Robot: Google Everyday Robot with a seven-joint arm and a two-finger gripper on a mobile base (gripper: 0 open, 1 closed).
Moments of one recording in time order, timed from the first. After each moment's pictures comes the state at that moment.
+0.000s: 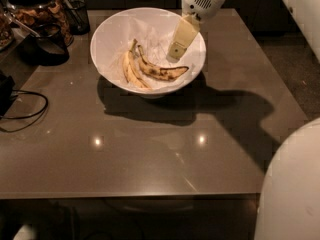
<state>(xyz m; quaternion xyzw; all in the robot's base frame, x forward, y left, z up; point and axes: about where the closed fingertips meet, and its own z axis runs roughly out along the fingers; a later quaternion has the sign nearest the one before) 0.624 -0.065 0.958 -0.58 0.79 0.10 0.19</state>
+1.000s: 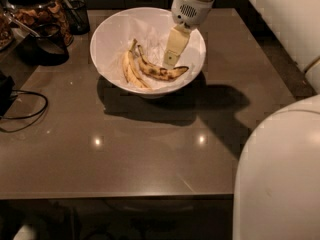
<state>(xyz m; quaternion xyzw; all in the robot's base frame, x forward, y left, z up) 0.640 -0.062 0.929 -0.57 0.81 0.05 0.14</state>
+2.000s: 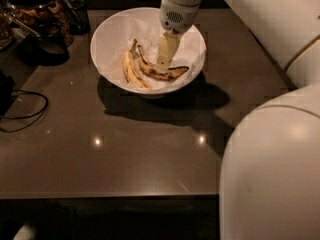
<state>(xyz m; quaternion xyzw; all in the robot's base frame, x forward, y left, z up) 0.644 -0.042 0.915 -0.58 0.80 0.03 0.11</state>
